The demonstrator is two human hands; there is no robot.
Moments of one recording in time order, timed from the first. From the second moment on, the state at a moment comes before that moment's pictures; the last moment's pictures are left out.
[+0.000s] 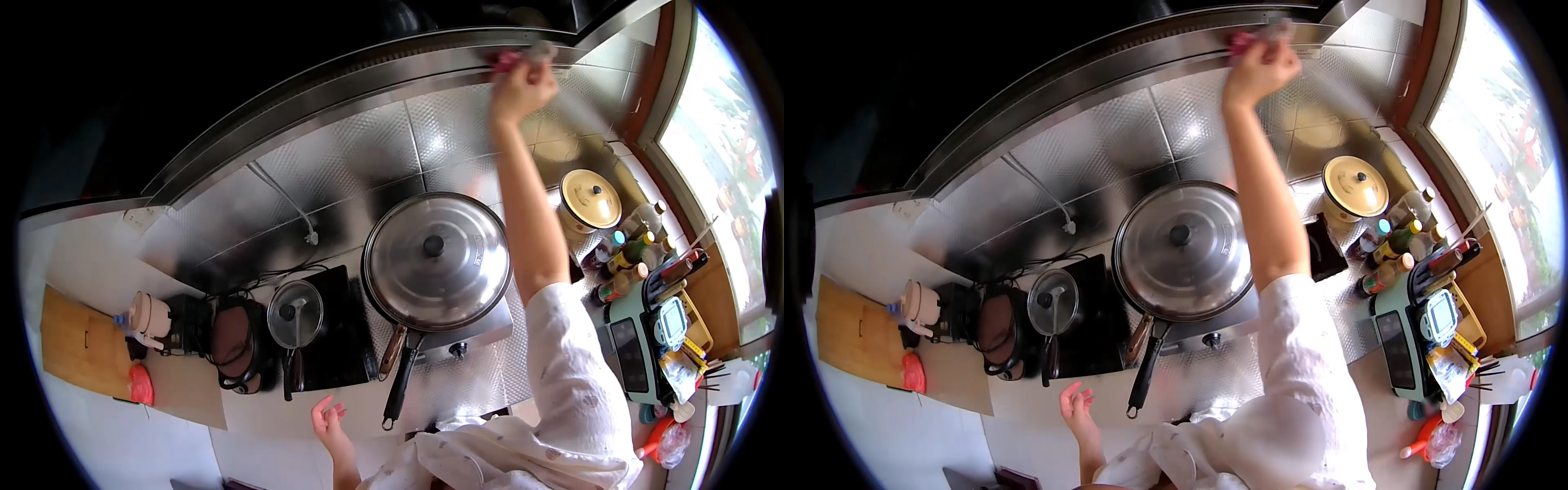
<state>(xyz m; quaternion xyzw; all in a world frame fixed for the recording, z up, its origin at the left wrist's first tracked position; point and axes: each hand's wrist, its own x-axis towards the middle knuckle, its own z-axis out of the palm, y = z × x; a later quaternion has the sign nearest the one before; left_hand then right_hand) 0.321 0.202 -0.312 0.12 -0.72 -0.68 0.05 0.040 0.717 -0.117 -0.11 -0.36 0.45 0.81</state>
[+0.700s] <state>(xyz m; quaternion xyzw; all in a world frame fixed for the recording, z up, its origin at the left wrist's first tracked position) 0.334 0.191 -0.306 0.13 -0.72 -0.68 0.05 0.015 0.596 -0.116 -0.04 -0.38 0.45 0.80</state>
